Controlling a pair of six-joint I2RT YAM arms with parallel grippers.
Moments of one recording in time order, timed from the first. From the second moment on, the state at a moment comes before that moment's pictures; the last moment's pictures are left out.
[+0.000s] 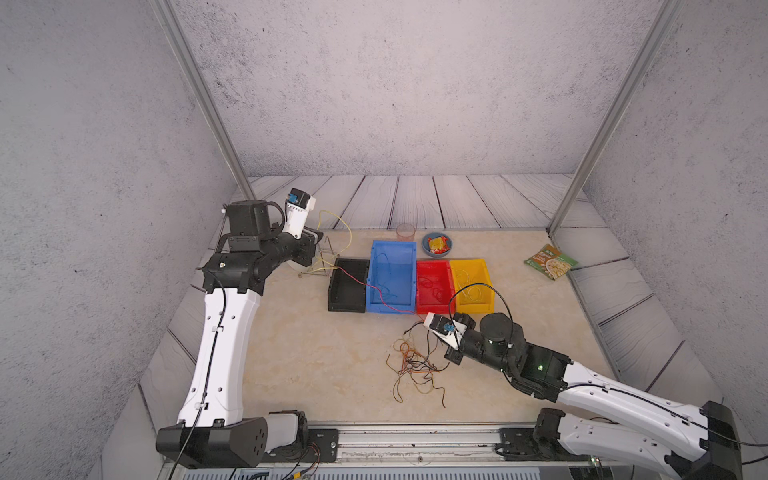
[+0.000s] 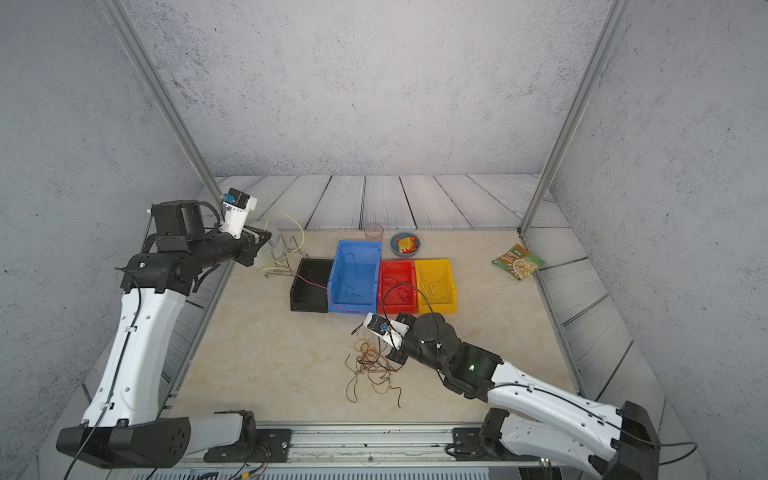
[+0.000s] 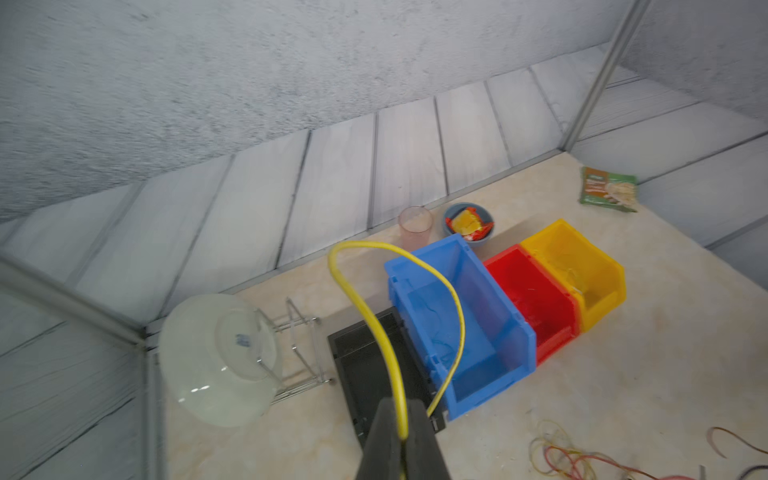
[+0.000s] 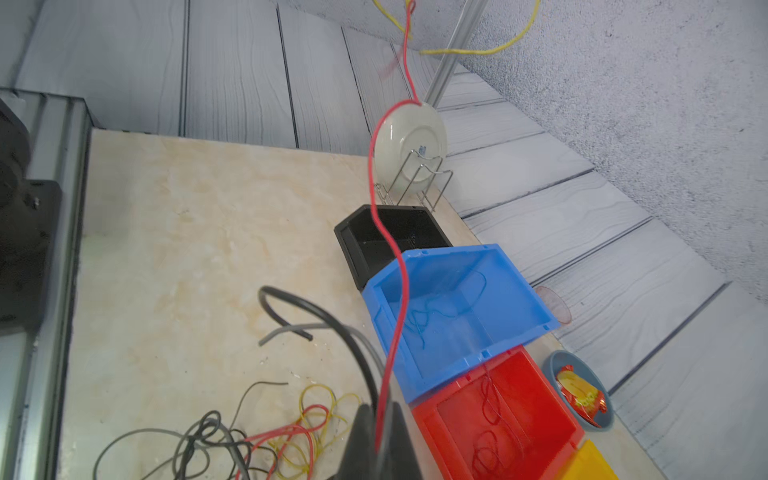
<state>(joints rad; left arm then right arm) -0.02 1.28 1.63 -0.85 0.38 0.27 1.00 0.93 0.70 -0.11 0.07 -0.40</state>
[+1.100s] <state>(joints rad) 0.00 1.23 1.65 -0.96 0.73 0.19 0.99 1.25 0.74 -0.24 0.06 -0.52</state>
